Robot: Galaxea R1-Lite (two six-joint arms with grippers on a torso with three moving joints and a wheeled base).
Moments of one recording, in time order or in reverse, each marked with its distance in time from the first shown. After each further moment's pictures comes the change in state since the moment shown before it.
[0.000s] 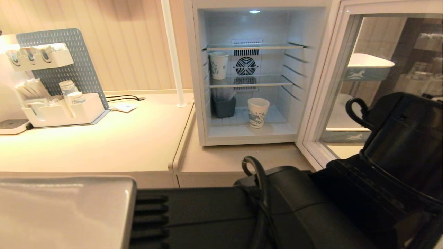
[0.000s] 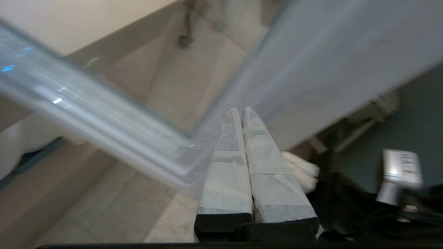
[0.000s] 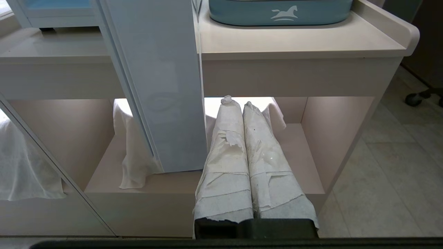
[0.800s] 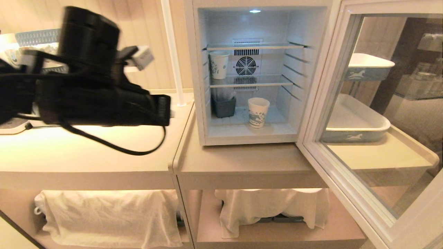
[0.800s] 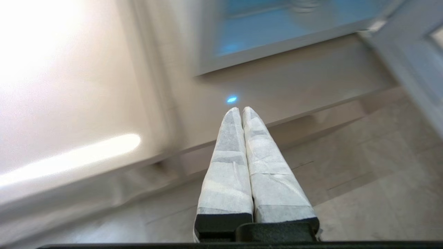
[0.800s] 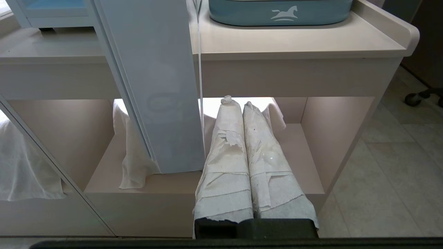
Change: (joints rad) left arm 0.782 -0.585 0.420 0.410 -0.015 0.310; right arm 0.000 0.000 0.000 0.000 0.000 0.000
